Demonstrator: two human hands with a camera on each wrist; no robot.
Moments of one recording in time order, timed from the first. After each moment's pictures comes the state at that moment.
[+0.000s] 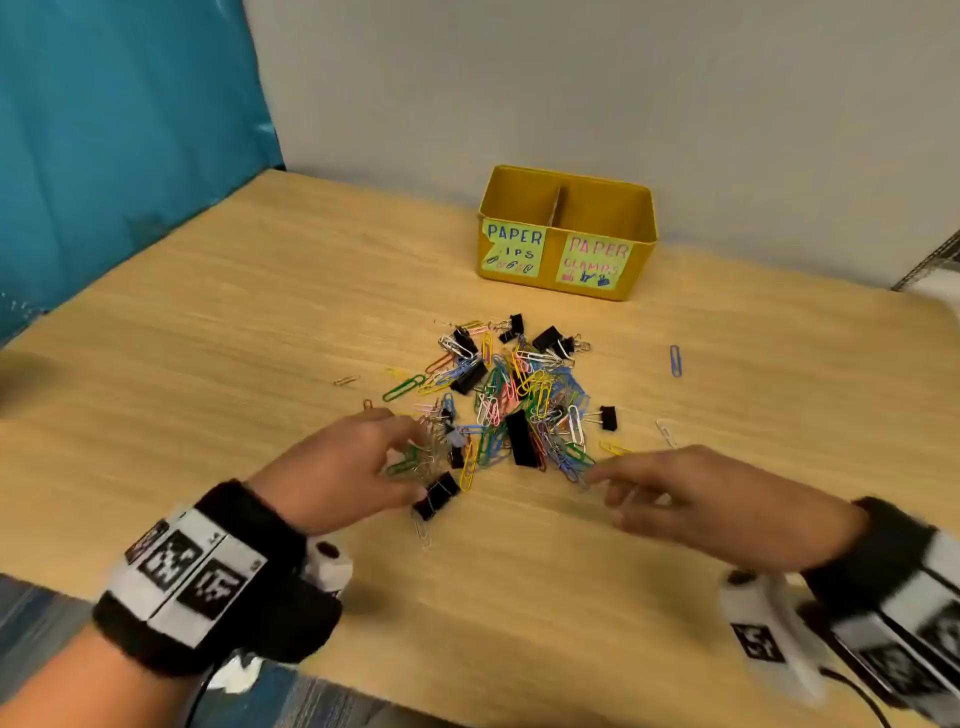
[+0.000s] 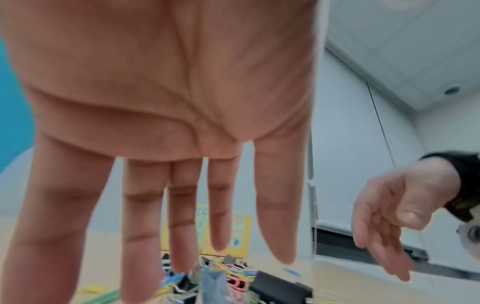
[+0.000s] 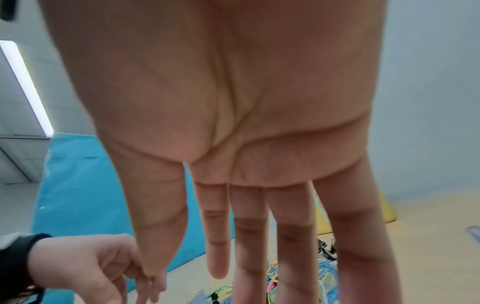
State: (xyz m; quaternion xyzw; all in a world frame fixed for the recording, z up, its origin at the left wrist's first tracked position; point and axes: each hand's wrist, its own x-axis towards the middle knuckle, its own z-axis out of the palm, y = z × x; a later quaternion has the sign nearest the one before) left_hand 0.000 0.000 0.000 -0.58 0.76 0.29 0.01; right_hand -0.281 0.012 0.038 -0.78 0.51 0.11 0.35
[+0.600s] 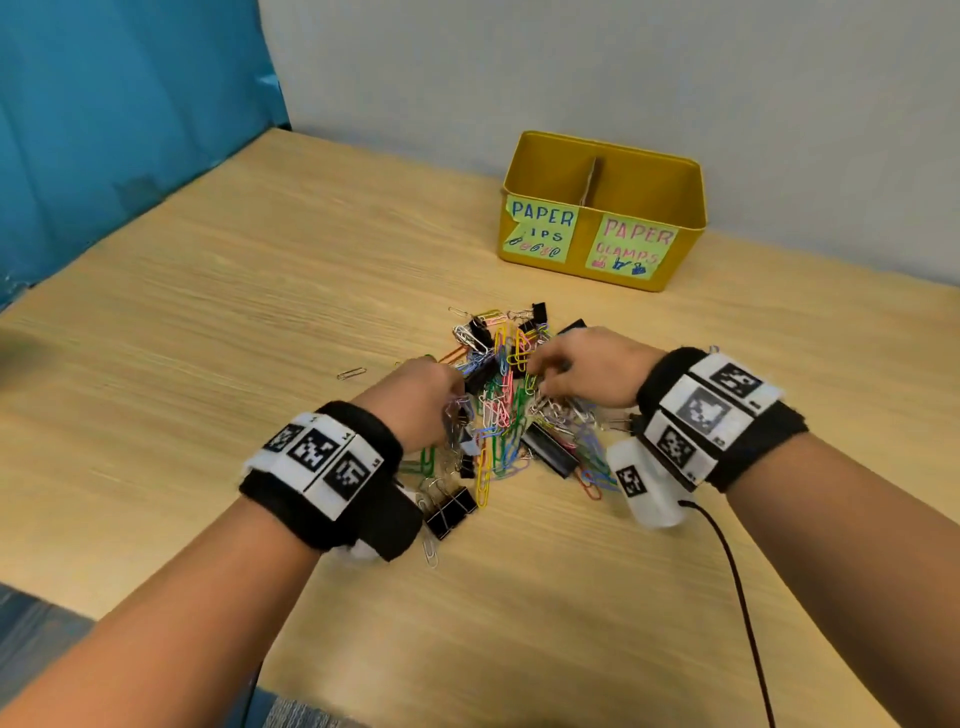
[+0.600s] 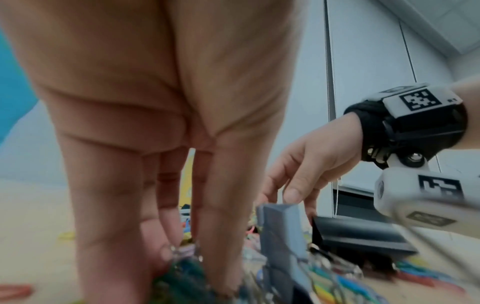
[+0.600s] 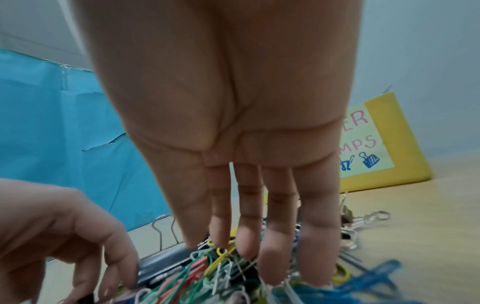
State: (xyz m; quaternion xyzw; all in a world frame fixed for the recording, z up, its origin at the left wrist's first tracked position) left_hand -0.036 -0.074 -0.025 -0.64 0.72 0.28 0.04; right_hand -0.218 -0.125 -0.007 -0.79 0.53 0.11 0.28
